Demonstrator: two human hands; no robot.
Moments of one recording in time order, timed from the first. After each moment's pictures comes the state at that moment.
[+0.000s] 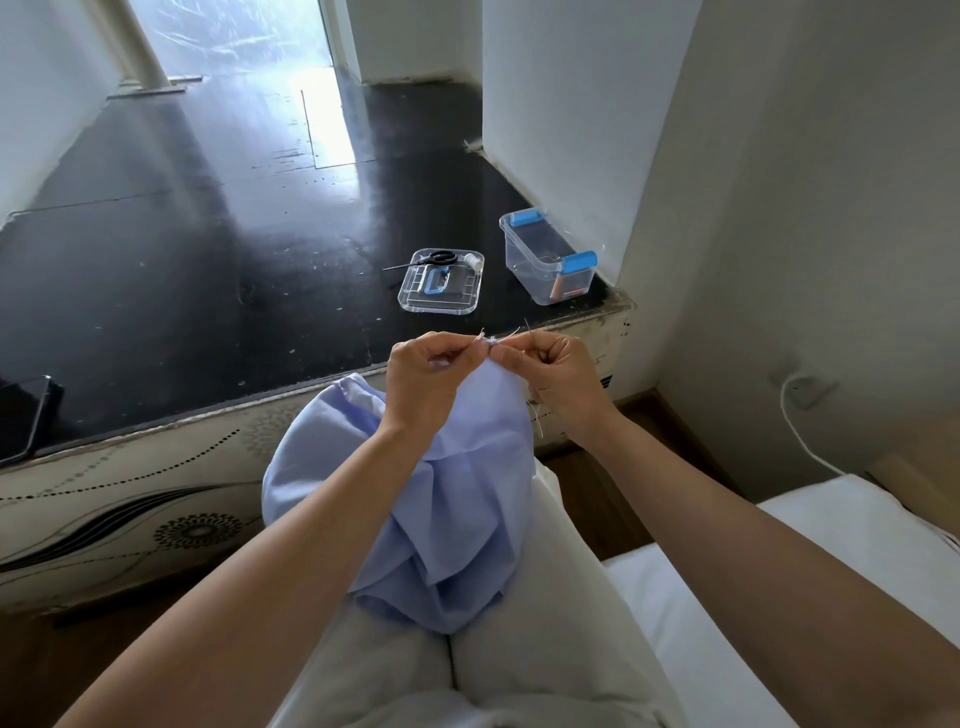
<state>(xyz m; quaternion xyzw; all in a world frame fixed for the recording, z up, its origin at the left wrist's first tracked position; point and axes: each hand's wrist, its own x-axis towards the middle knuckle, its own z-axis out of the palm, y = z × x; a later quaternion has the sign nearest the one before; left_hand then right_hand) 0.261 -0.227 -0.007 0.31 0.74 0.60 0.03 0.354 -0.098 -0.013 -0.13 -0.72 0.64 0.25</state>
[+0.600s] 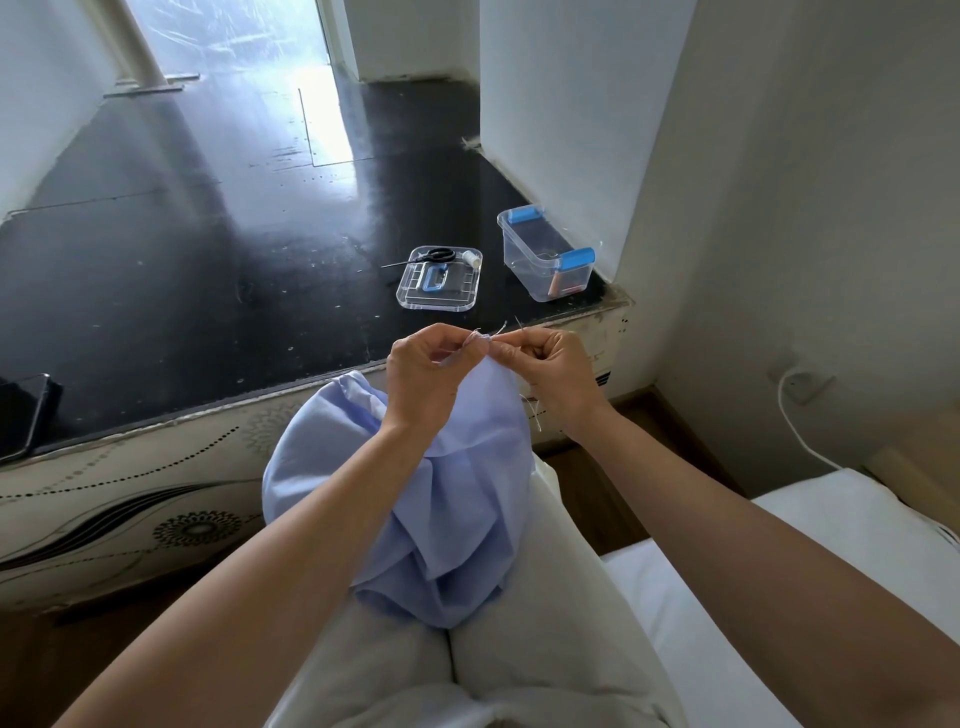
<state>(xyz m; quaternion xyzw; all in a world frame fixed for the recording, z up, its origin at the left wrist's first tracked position) 0.268 -0.224 -0.005 0.32 0.74 0.59 0.01 0.355 -0.100 -0.012 -0.14 -0.73 0.62 0.26</state>
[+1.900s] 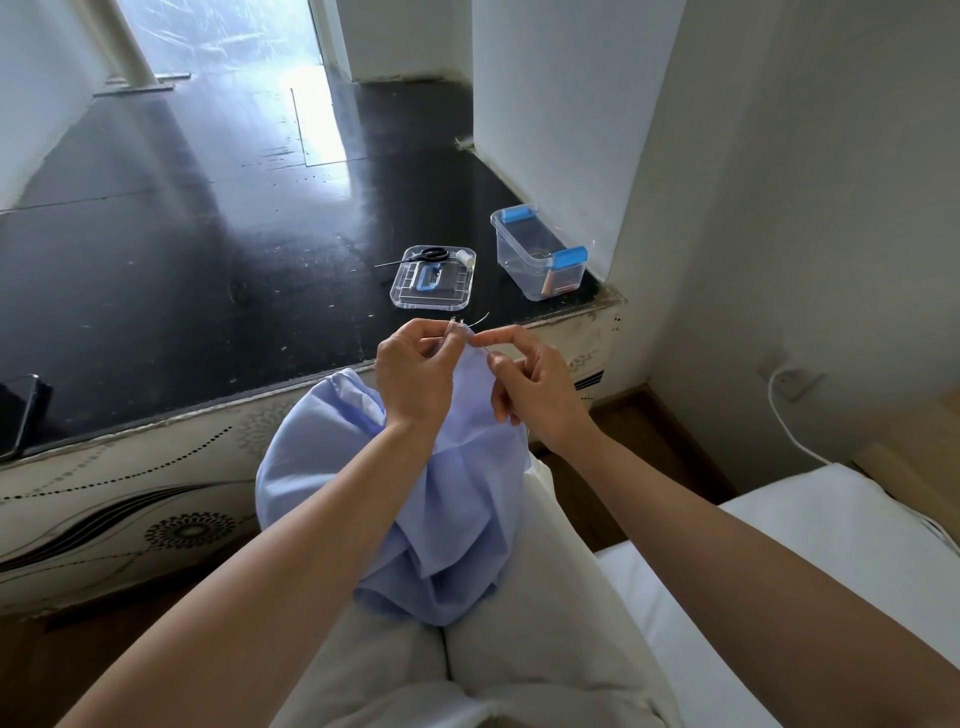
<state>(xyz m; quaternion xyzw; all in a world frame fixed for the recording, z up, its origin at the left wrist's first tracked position) 0.267 -0.218 -0.011 0.22 0.76 0.61 -0.05 0.363 -0.118 -0.015 -0.13 -0.78 0.55 0.26</state>
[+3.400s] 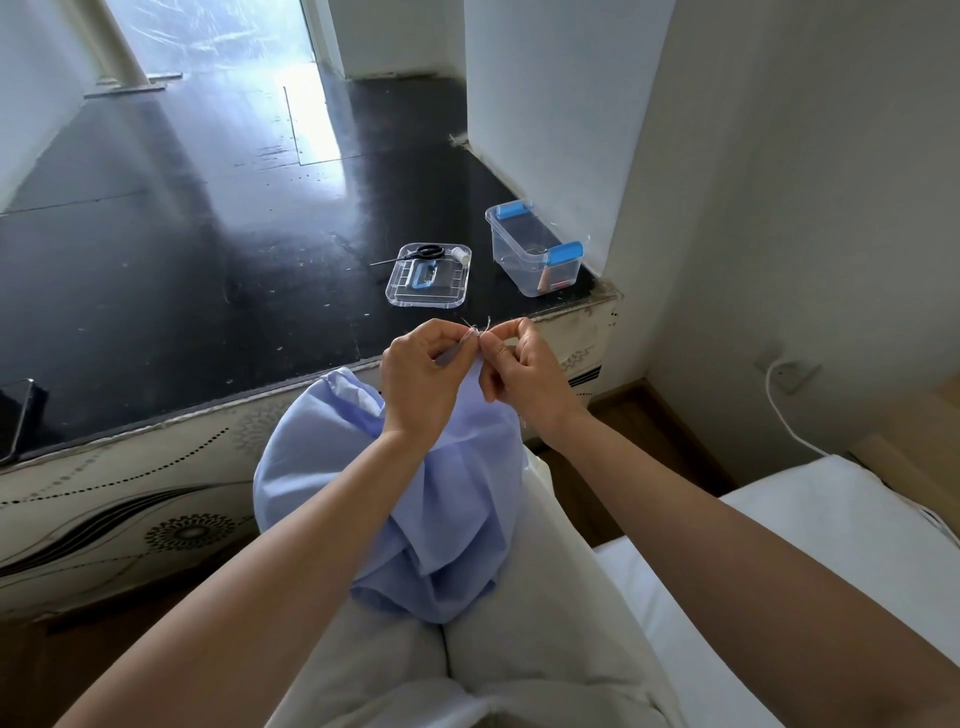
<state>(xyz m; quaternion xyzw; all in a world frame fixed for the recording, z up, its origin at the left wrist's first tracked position) 0.274 -0.221 -0.010 0.33 0.76 0.56 -0.07 0.360 -0.124 0.001 -0.18 -0.73 0.62 0.22</state>
